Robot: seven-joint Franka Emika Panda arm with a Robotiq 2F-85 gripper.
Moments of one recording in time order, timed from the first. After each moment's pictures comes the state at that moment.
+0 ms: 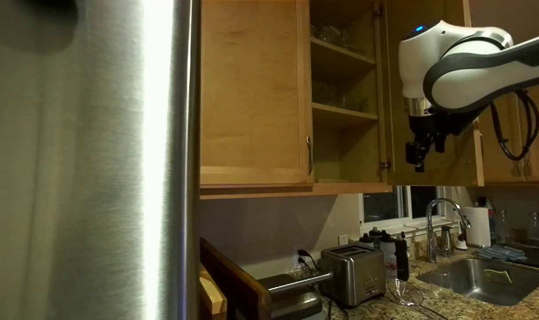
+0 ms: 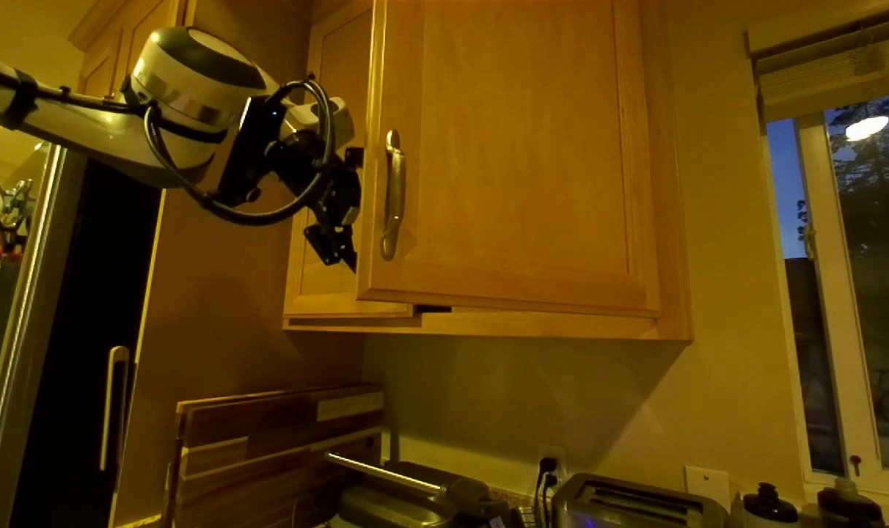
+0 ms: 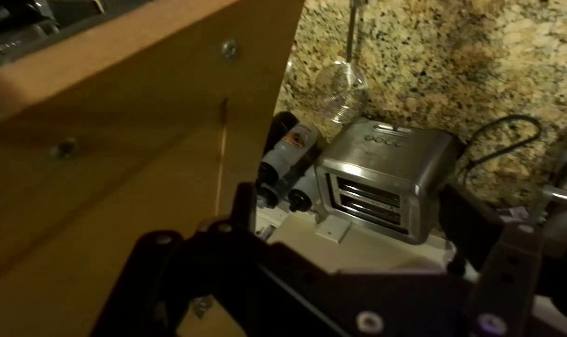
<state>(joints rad) -0.23 -0.78 0.13 -2.27 -0.62 1.84 0.19</state>
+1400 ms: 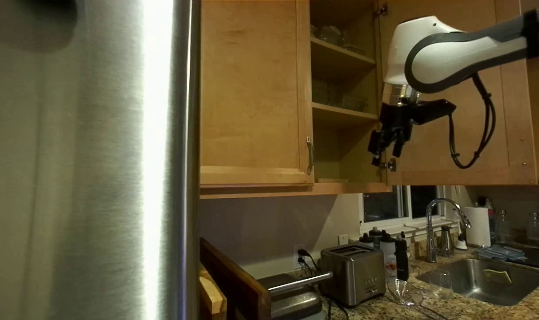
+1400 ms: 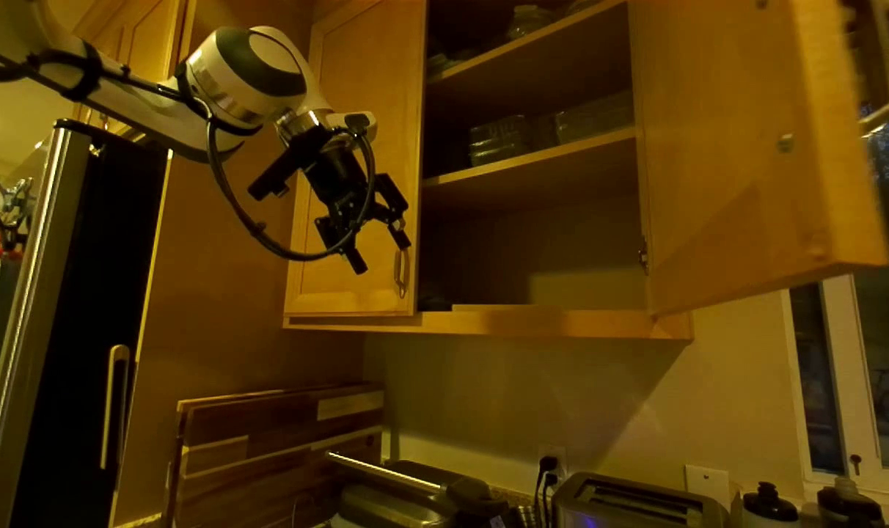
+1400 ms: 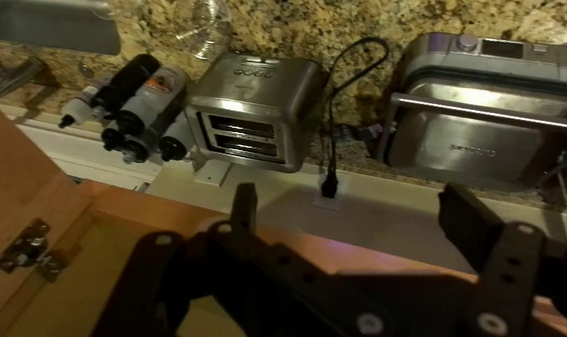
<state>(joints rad) -0.02 -0.62 -0.02 -2.11 -0.39 1.97 0.15</state>
